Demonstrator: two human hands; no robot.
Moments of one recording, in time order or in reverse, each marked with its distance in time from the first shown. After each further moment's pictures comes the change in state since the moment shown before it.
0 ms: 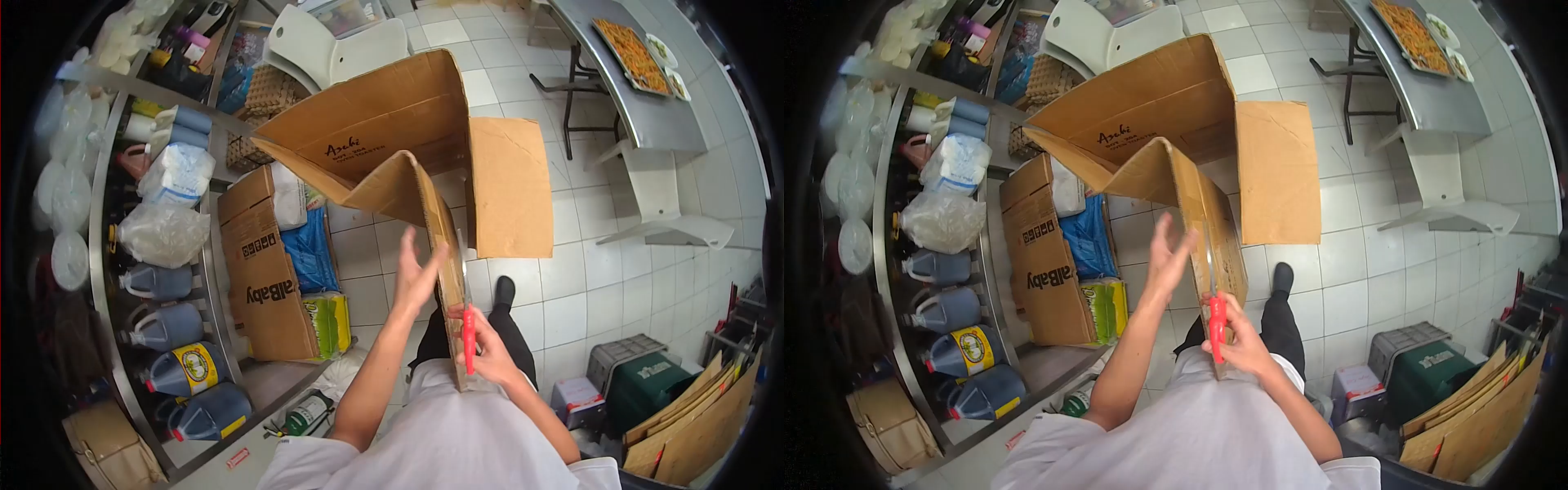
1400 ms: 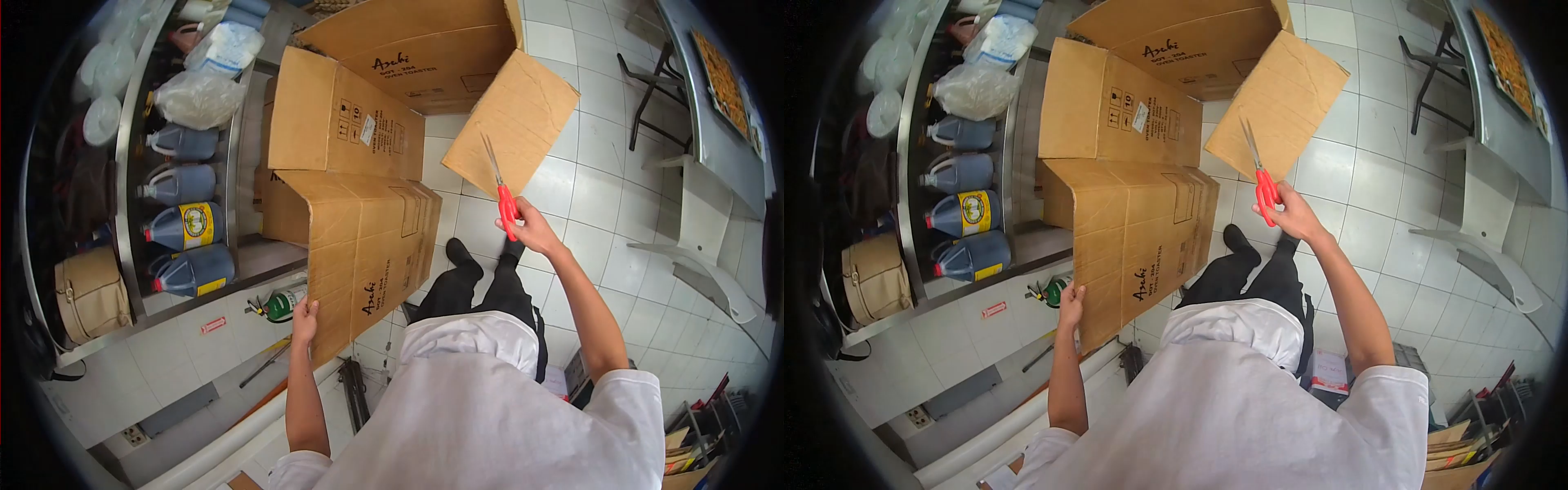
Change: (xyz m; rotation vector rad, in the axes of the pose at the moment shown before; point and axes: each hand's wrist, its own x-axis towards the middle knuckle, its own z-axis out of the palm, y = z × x) left_hand -0.334 -0.147 -0.187 0.204 0.358 -0.500; right_hand 0.075 0.081 -0.173 -0.591 -0.261 0.126
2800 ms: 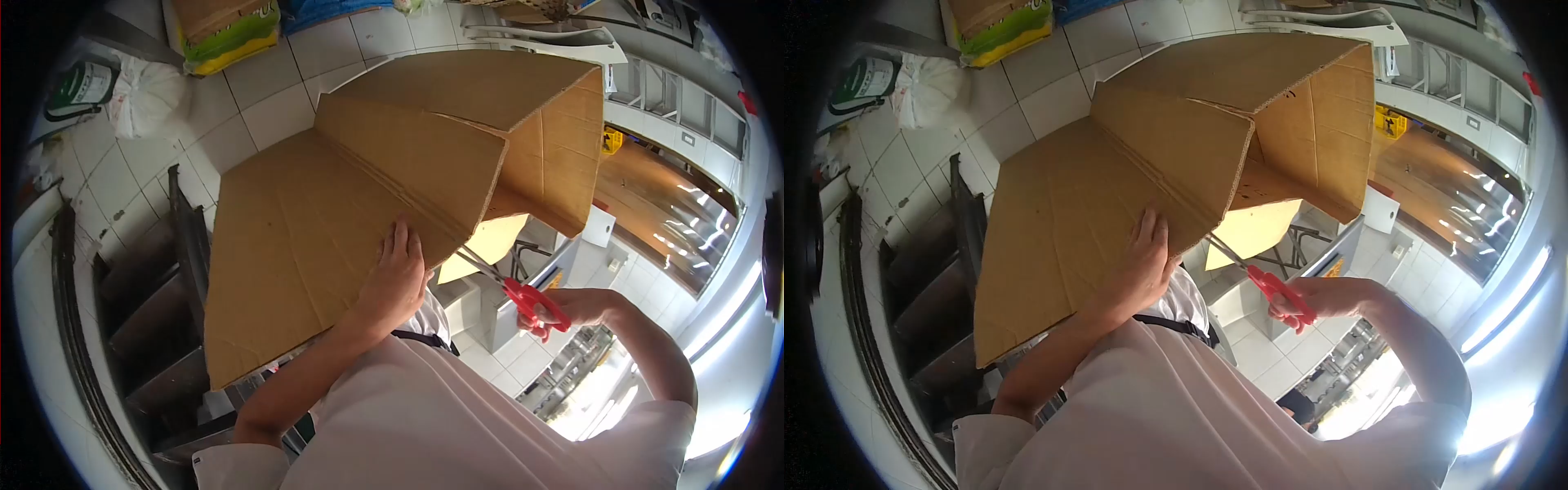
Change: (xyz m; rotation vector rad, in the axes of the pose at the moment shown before) left_hand 0.029 0.128 0.142 -0.449 0.010 0.267; right_hand 0.126 -0.403 0.139 -0.741 -1.223 1.235
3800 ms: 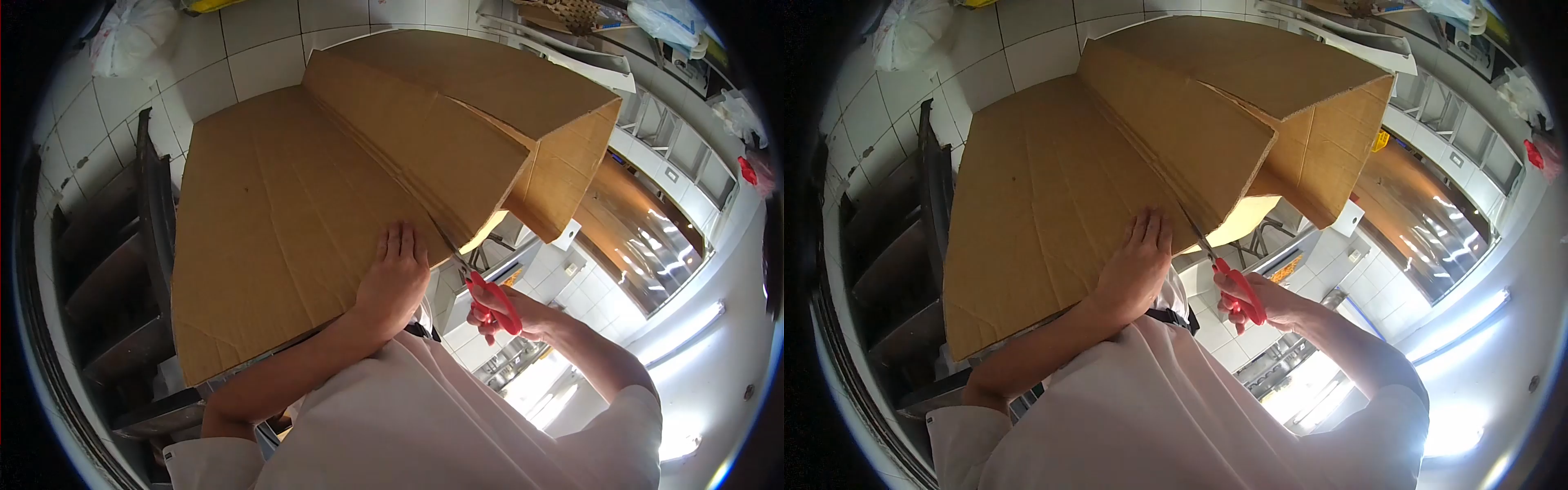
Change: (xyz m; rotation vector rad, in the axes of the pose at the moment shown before) left_hand -0.003 0.009 0.004 0.220 0.041 -0.001; right_hand 0.063 -0.021 0.026 0.410 0.277 0.148
